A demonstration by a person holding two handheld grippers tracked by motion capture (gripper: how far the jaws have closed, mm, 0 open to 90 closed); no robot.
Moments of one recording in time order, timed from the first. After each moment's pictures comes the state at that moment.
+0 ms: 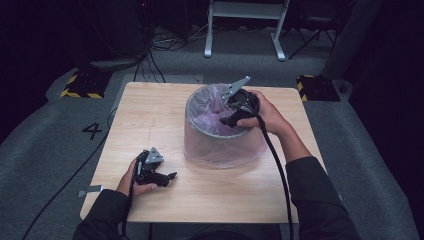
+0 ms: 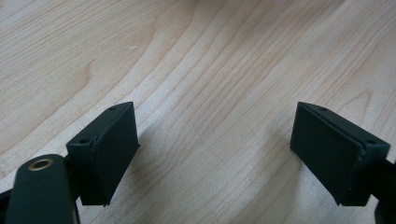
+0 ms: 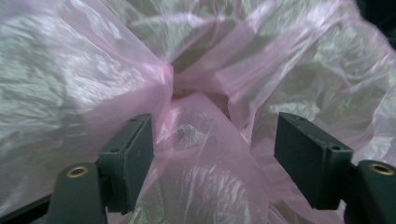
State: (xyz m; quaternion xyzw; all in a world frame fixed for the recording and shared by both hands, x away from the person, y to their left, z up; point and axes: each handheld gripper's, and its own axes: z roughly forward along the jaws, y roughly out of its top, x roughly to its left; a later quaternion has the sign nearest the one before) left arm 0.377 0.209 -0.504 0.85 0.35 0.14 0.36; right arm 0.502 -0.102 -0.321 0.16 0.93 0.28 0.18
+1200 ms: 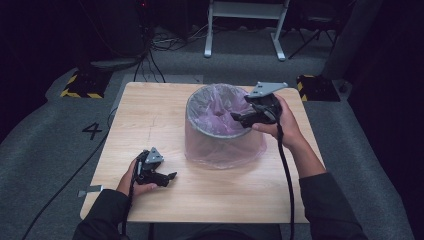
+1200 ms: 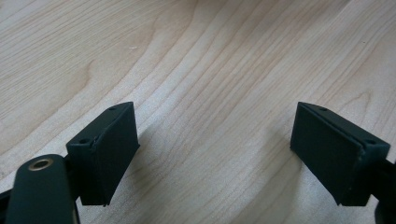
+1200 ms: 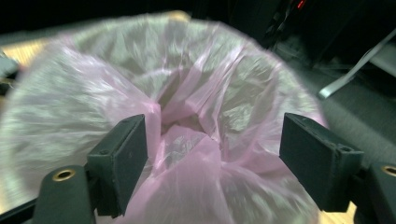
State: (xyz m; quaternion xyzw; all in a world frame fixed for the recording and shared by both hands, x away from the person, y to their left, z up) left arm 0.377 0.209 -0.504 0.85 0.35 0.14 0.36; right arm 0.456 -0.154 -0.300 0.24 0.85 0.41 0.23
